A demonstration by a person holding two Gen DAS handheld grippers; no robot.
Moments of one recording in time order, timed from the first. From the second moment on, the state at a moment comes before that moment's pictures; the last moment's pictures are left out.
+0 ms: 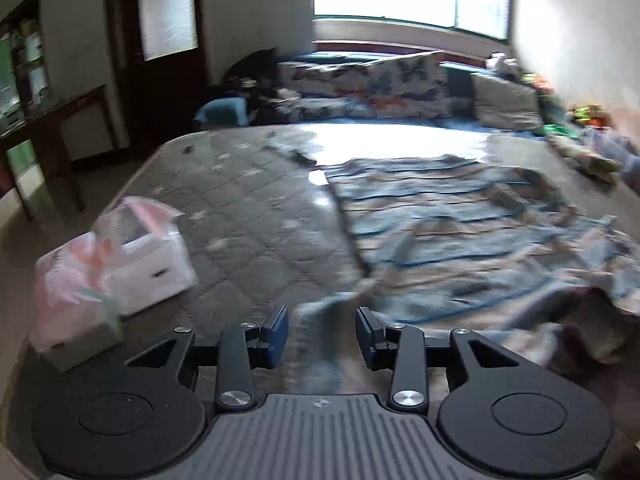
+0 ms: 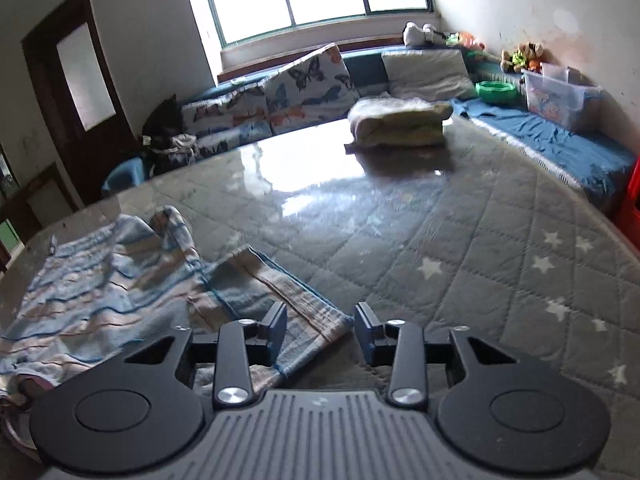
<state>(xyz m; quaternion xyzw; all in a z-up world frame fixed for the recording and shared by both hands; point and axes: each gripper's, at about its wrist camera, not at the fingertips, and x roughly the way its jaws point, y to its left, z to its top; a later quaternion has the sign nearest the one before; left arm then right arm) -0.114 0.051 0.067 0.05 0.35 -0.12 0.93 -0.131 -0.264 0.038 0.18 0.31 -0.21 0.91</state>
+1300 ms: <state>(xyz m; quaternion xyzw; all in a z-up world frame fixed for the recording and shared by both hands) -0.170 0.008 0.049 0.19 0.31 -0.37 0.85 -0.211 -0.235 0.050 0.12 0.36 -0.24 0.89</state>
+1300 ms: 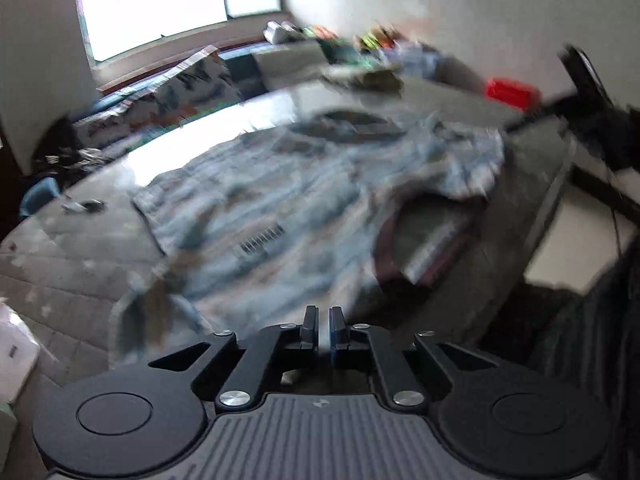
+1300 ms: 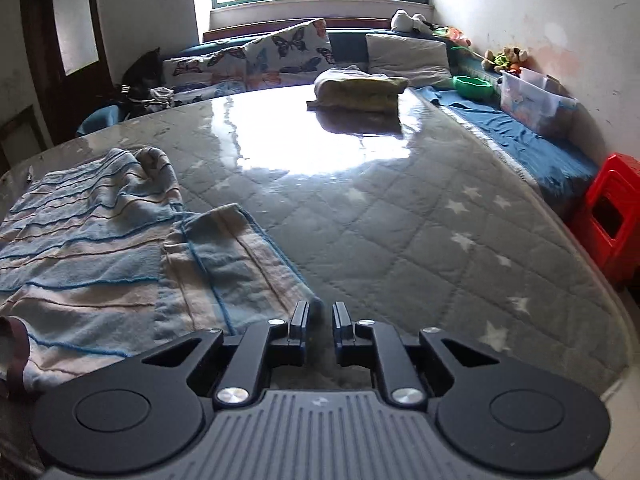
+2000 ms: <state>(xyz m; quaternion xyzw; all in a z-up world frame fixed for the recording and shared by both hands) -0.069 -0.045 0.031 0.08 0.34 -0.29 0.89 0.001 -0.225 0.073 0.09 0.35 -0.07 0.93</state>
